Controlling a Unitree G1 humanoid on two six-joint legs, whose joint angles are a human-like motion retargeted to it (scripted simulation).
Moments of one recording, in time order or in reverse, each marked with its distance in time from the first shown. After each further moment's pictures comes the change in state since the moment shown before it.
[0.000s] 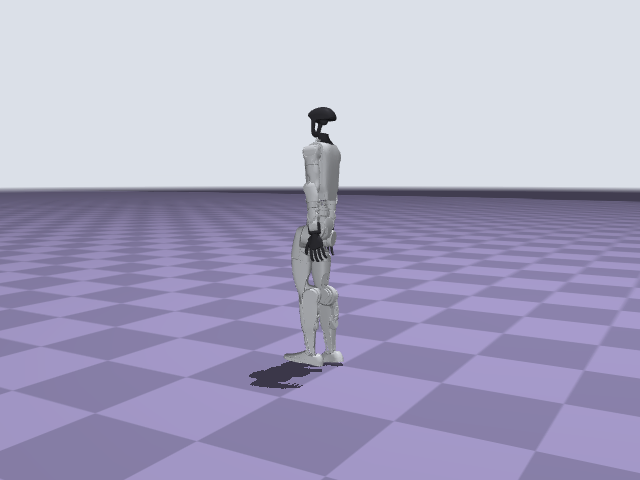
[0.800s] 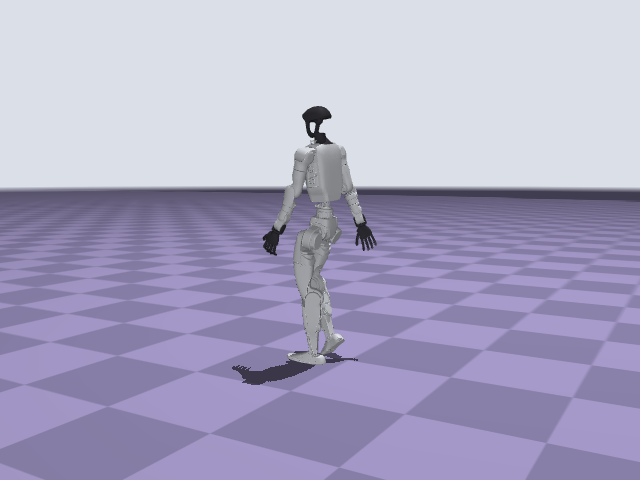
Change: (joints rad) left arm -0.488 -0.055 -0.110 -0.146 -0.174 -0.129 0.070; right arm 0.183 -0.075 -0.141 0.129 0.023 0.063 -0.103; waist -0.069 0.039 0.145; left_leg 0.065 0.126 0.101 -0.010 -0.038 0.066; right_leg -0.343 0.004 0.109 0.674 0.291 0.039
